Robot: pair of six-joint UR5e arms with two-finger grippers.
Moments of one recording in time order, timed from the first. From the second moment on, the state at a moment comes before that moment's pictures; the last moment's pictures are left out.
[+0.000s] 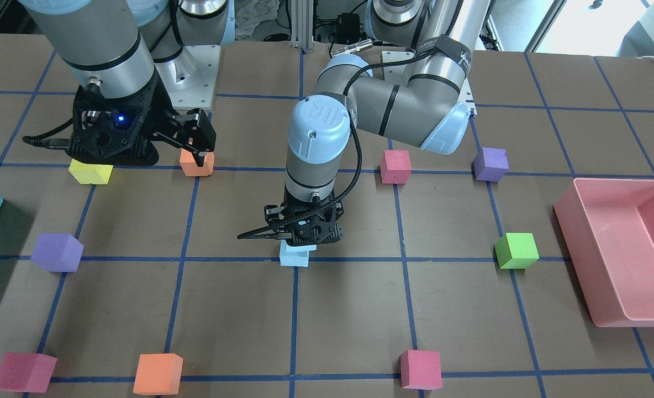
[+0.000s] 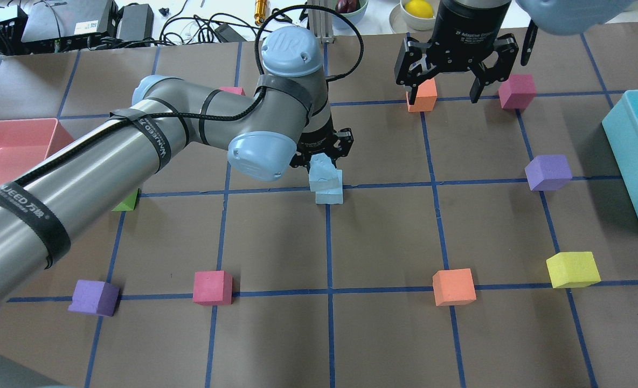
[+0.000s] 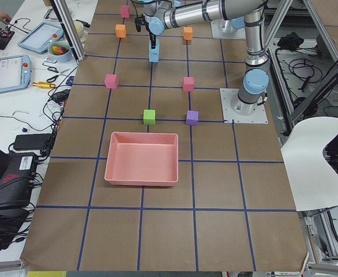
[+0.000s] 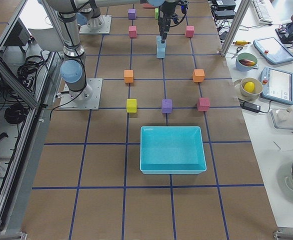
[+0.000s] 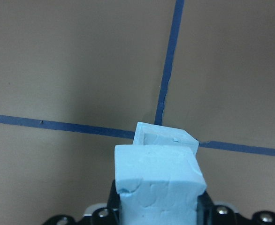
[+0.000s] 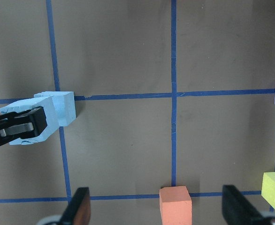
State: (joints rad) left arm -1.94 -2.00 -1.60 -1.07 1.51 -0.52; right arm 1.67 -1.40 1.35 -1.48 -1.56 0.13
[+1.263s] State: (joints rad) left arm -1.90 -1.95 -1.58 -1.08 1.52 -0.37; right arm 1.68 -1.39 1.35 -1.59 -1.56 0.12
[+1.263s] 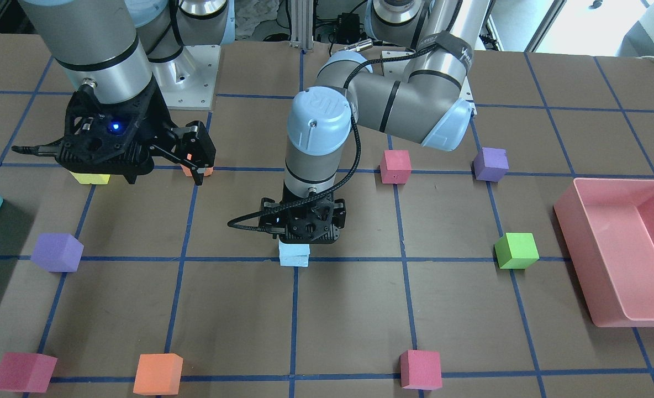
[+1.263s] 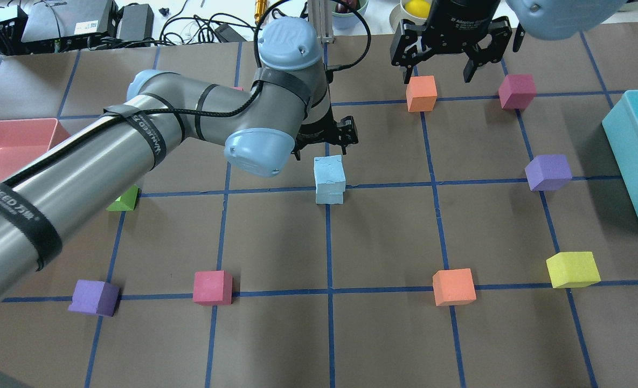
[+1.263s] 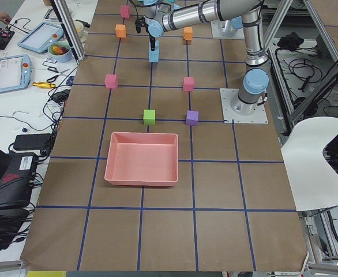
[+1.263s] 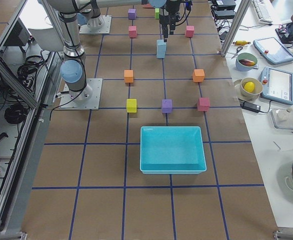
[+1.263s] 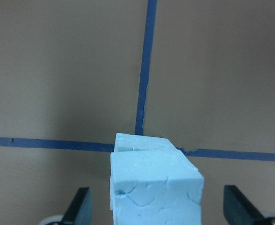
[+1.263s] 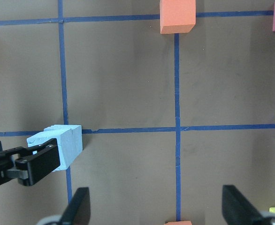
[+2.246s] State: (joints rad) left arm -1.53 -1.56 -1.59 -1.47 1.54 0.02; right arm 1.68 -1.39 1.36 -1.59 -1.56 0.12
